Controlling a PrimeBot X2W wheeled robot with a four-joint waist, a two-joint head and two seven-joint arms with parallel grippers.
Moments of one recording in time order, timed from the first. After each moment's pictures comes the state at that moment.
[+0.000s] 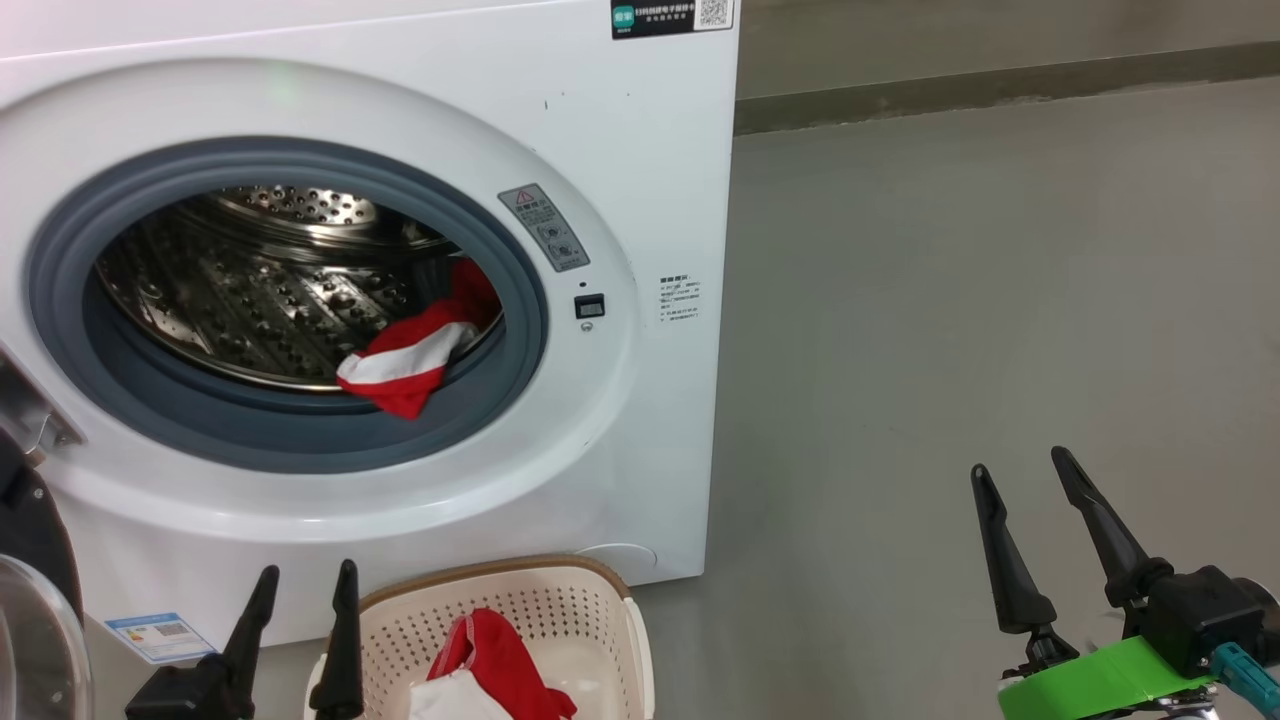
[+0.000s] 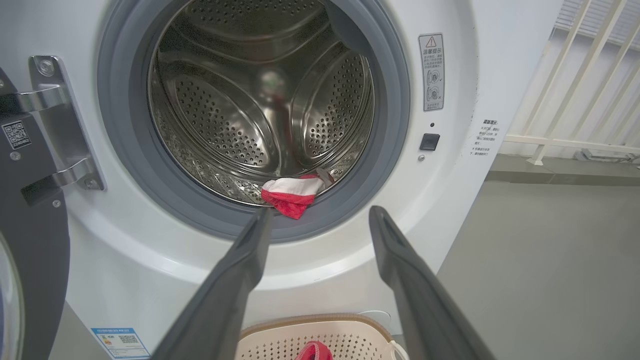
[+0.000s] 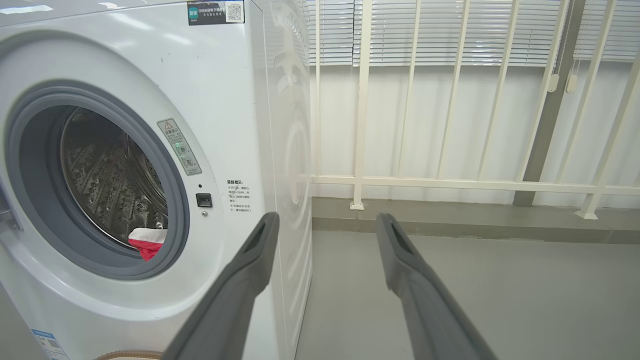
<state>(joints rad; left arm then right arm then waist) -0.04 0.04 0.08 0.30 -0.22 -0.12 -0.25 0.04 -0.06 -0.02 0.06 0.19 0.12 -0.26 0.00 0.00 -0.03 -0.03</state>
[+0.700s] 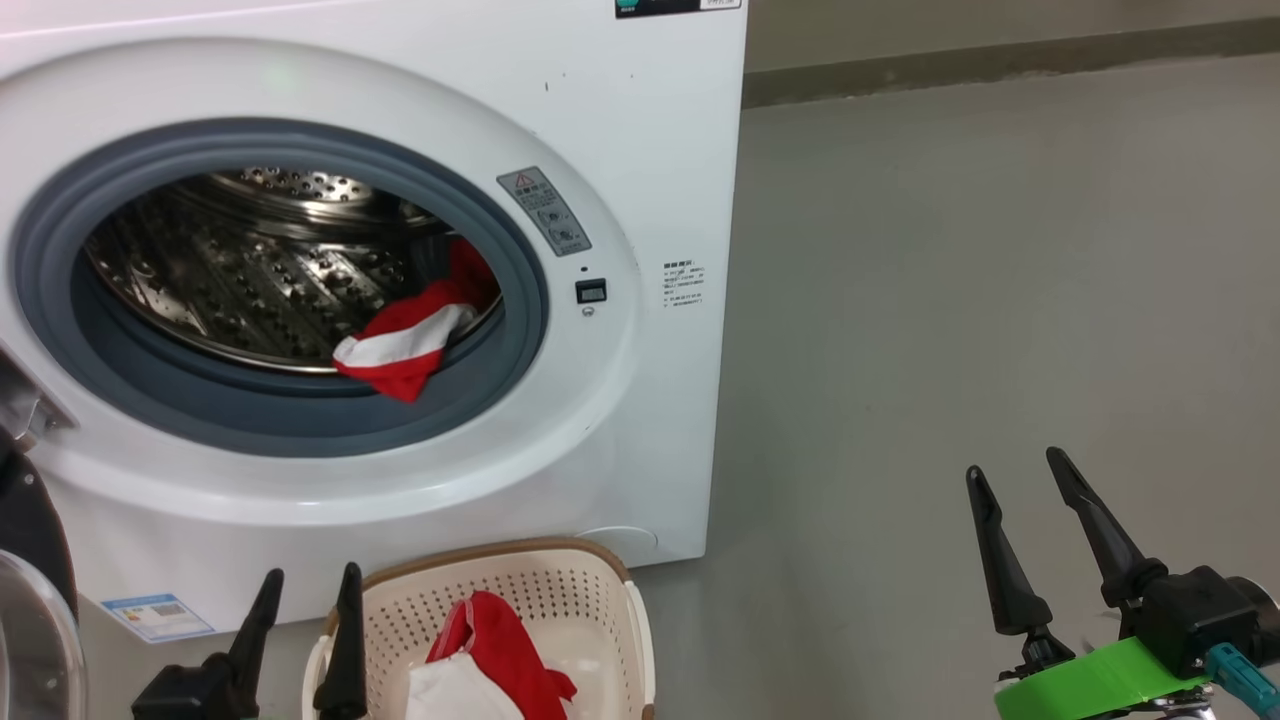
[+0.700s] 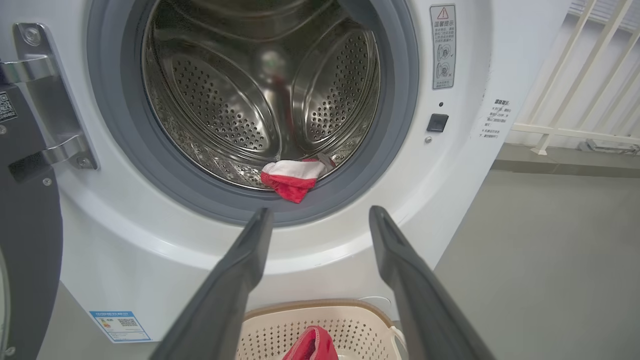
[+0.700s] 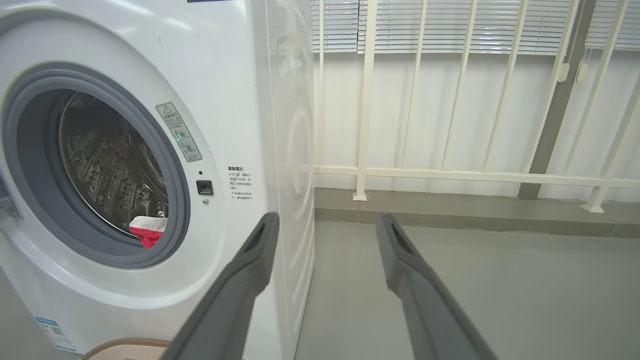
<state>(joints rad) -0.04 0.04 0.07 0.31 -0.22 -0.12 -0.25 0.04 -0.06 -0.02 0.06 0.18 0.12 -0.26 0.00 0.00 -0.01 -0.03</state>
